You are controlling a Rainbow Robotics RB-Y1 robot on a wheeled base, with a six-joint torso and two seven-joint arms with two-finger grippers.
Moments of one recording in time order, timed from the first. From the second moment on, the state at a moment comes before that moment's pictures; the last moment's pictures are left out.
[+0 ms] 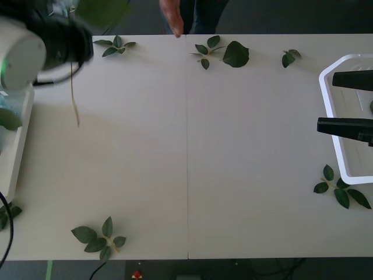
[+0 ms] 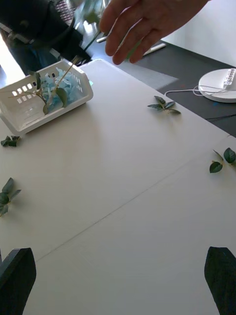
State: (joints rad) right arm 0.13 -1.08 -0.38 -2.23 -1.95 0.97 2.34; left arm -0.64 0.58 -0.09 -2.09 0.32 1.58 -1.07
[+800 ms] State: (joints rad) right arm 0.13 -1.08 -0.38 -2.23 -1.95 0.97 2.34; left arm -0.90 0.56 -0.05 -1.28 0.32 0.51 -1.42
